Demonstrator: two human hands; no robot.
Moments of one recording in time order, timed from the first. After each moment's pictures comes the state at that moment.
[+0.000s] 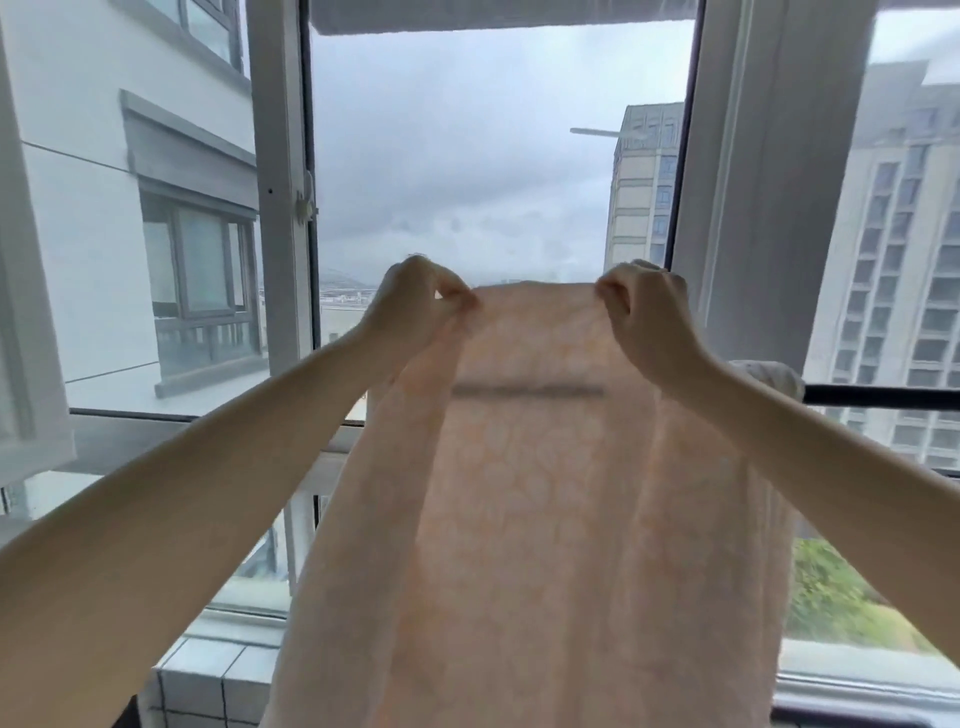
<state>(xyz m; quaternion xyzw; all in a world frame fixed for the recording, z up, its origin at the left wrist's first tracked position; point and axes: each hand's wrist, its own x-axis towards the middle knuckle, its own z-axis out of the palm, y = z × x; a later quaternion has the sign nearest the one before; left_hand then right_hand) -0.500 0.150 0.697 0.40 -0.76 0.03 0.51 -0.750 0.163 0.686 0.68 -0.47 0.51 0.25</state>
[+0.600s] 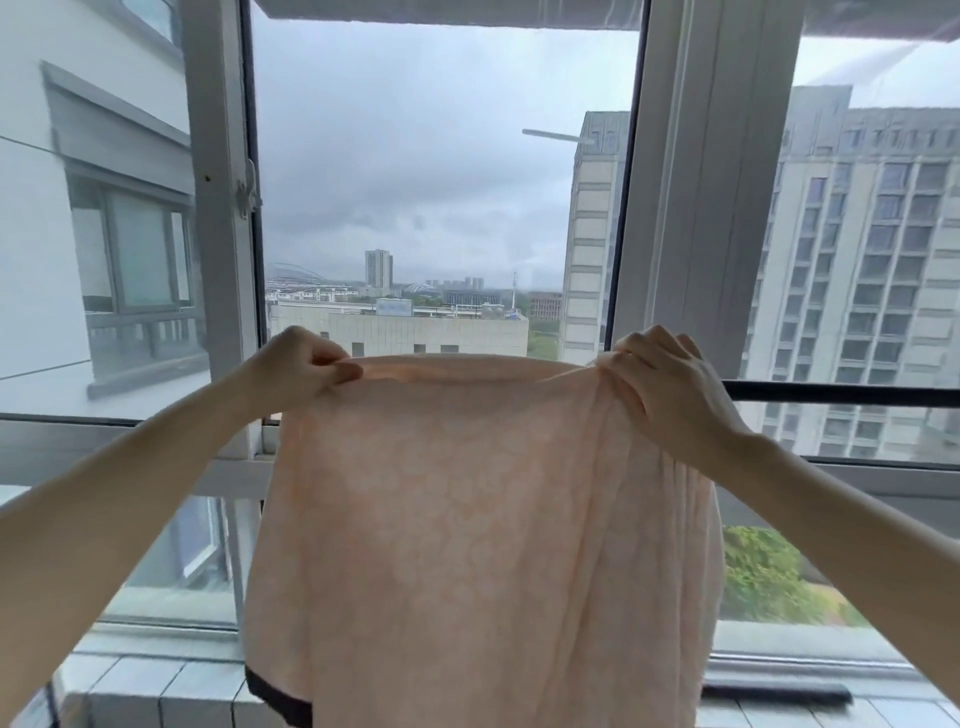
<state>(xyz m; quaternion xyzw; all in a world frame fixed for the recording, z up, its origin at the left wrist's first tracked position) -0.435 0.119 0.641 0.44 -0.80 -0.07 0.40 -0.825 0.209 0.628 0.73 -0.43 0.30 0.44</state>
